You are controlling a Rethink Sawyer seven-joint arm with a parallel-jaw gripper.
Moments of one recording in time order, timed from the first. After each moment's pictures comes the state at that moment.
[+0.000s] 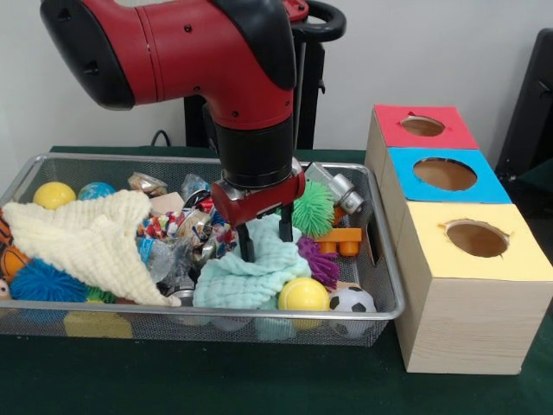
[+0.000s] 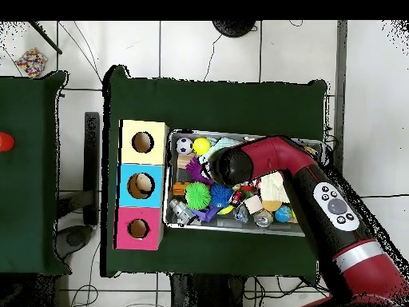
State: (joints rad) arm -0.77 -0.46 0.78 1.57 -0.84 0.83 1.48
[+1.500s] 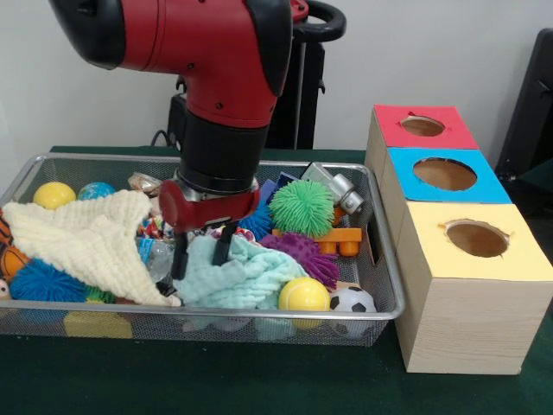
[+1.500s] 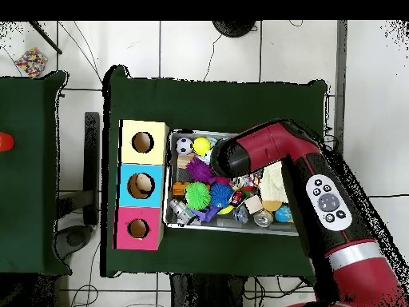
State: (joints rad) arm -0.65 -0.54 0.65 1.45 -1.02 0.84 1.48
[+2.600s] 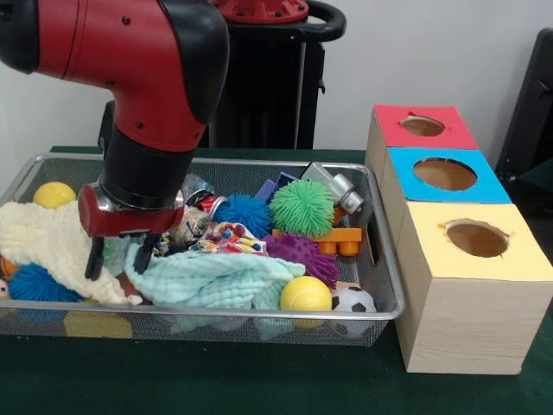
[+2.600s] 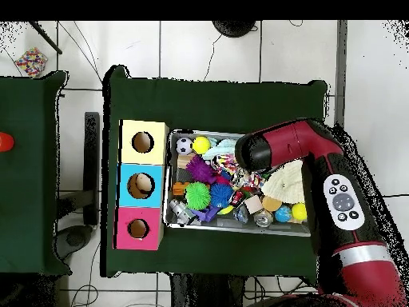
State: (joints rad) arm -0.63 -0.49 0.51 1.31 -1.02 0.91 1.48
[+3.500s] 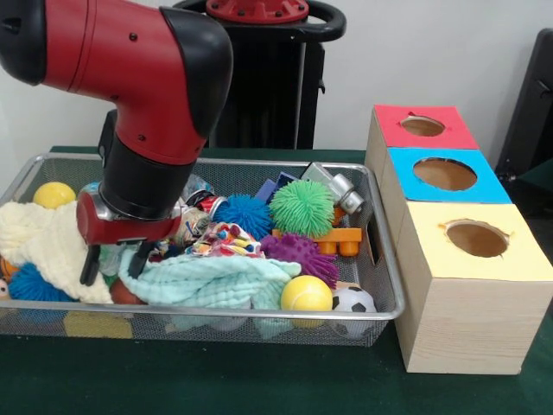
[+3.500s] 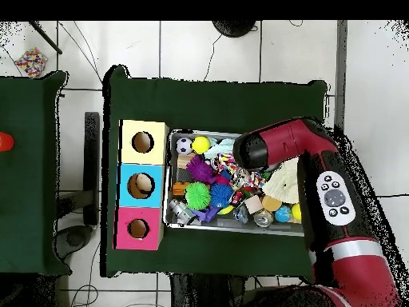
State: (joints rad) arm -0.58 -0.46 0.45 1.27 -1.03 0.91 1.48
